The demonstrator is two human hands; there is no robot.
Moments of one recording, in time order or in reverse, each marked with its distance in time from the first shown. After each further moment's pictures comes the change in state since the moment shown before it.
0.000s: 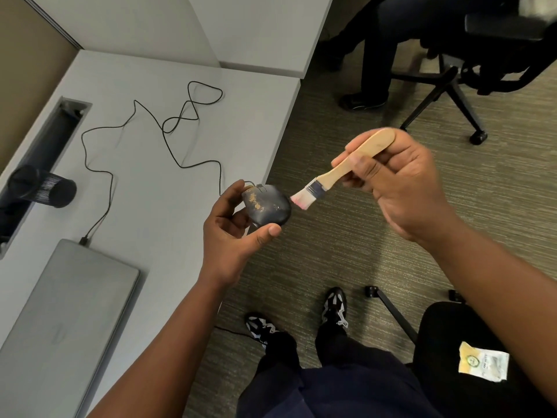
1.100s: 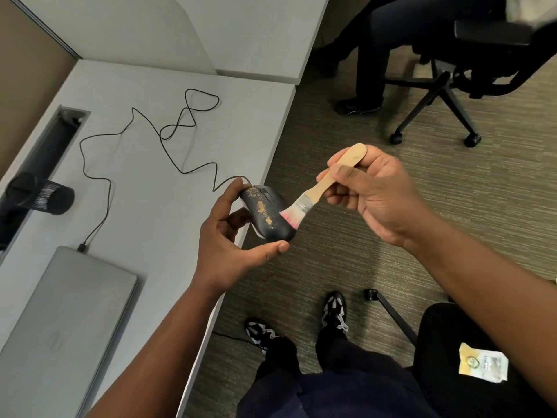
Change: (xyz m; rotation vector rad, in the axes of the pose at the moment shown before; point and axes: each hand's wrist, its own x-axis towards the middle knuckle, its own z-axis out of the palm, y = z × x) left_hand -0.005 0.010 -0.005 0.308 -0.104 0.129; right_hand 0.000 0.002 0.011 0.094 0.094 0.322
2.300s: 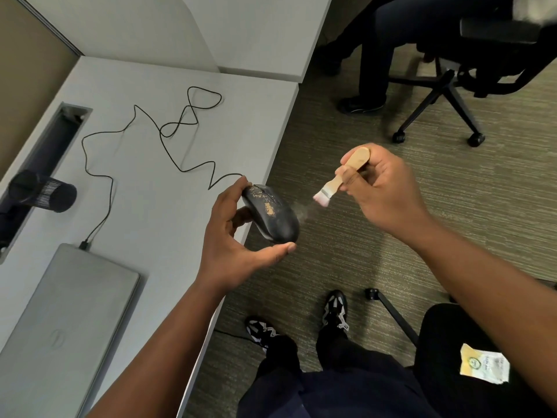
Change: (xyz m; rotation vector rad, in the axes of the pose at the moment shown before) left_hand 0.000 0.002 -0.001 0.185 0.006 0.095; right_hand 0.009 0.016 -0.014 -0.626 0.143 -0.289
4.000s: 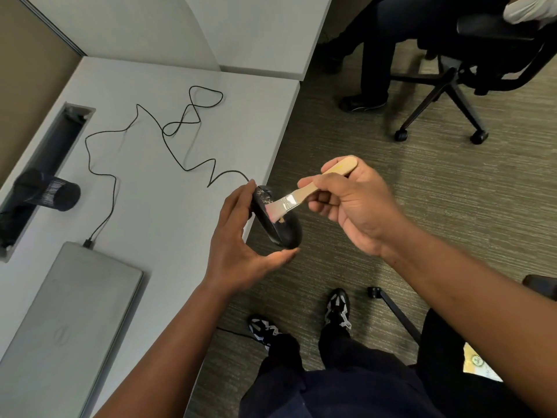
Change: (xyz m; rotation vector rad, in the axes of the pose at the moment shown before) left_hand -0.007 -0.005 0.008 0.210 -0.006 0.037; right_hand -0.014 -0.035 0.032 0.771 -0.106 0.487
